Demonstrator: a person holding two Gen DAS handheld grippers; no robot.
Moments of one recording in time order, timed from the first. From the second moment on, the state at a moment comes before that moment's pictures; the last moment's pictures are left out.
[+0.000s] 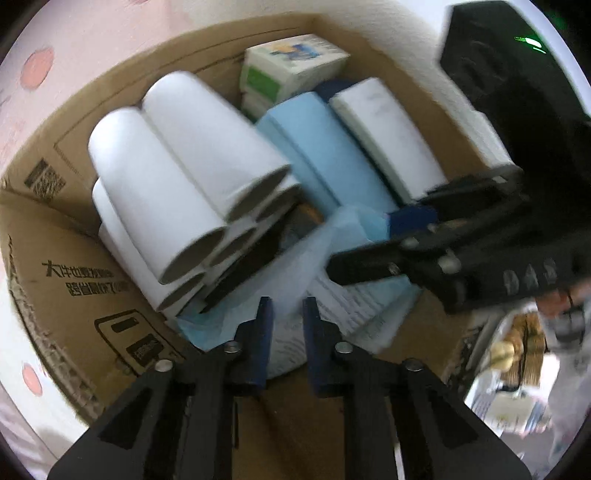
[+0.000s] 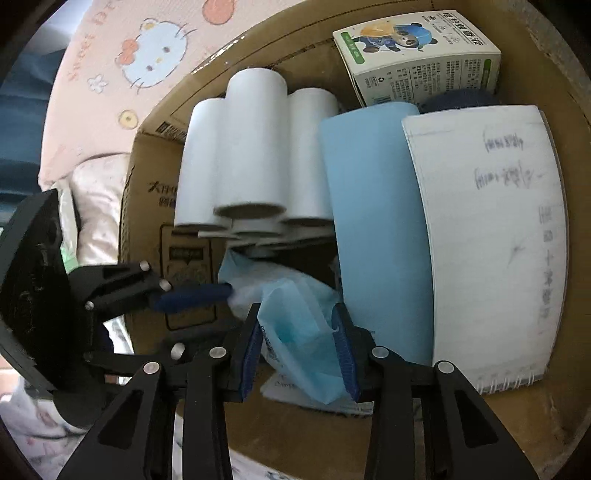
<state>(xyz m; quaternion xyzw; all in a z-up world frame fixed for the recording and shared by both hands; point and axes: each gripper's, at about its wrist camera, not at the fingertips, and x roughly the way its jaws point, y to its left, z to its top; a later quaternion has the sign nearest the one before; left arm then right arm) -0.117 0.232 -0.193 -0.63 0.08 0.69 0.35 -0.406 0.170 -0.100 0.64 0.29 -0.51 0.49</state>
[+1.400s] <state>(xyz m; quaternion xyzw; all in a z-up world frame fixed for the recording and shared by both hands) -0.188 0.207 -0.241 -0.74 0.03 0.61 0.28 -0.383 0.181 -0.043 0.54 0.35 -0.61 0.46</state>
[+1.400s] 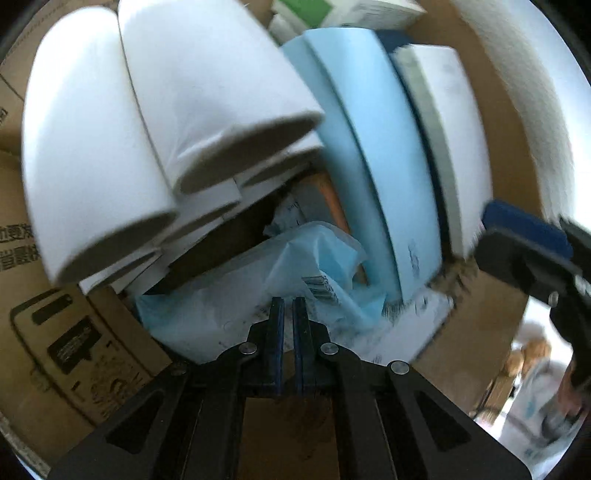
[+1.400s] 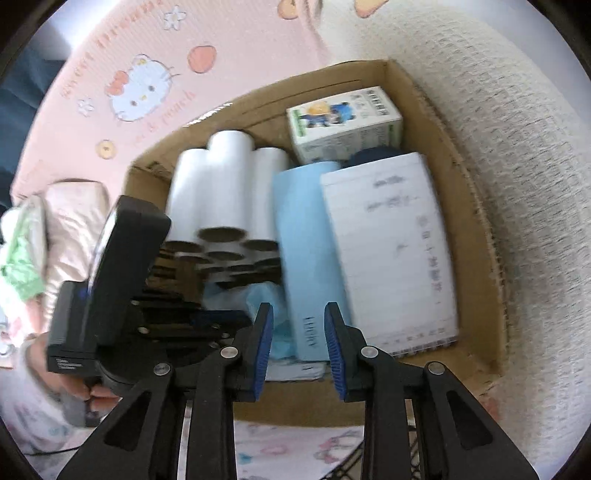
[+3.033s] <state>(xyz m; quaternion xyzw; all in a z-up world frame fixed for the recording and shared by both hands) -0.213 0.087 -0.160 -0.63 -0.10 0.70 0.32 -0.349 0.157 -0.115 0.69 0.35 -0.56 0.31</state>
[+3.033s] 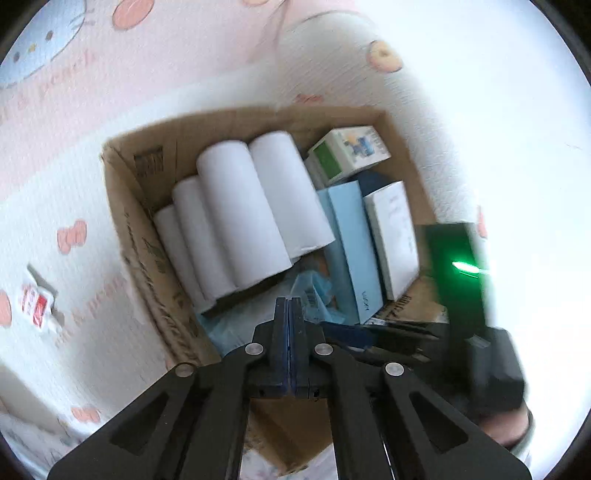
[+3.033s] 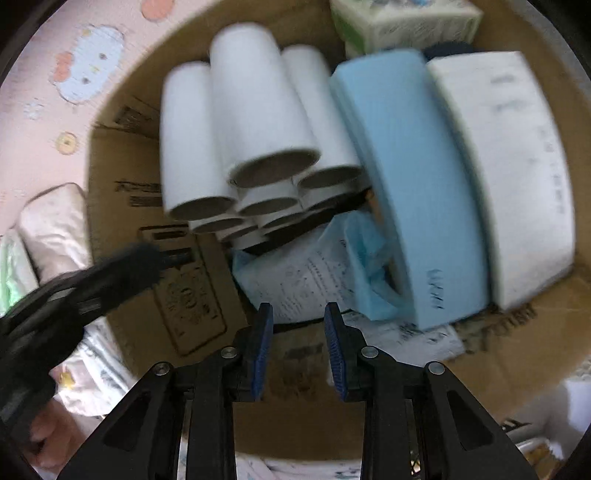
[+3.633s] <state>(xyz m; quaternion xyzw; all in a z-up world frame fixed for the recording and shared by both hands) -0.145 0.068 -0.168 -0.60 -0.17 0.69 0.36 -0.356 0.160 -0.191 0.74 0.23 -0.62 0.10</state>
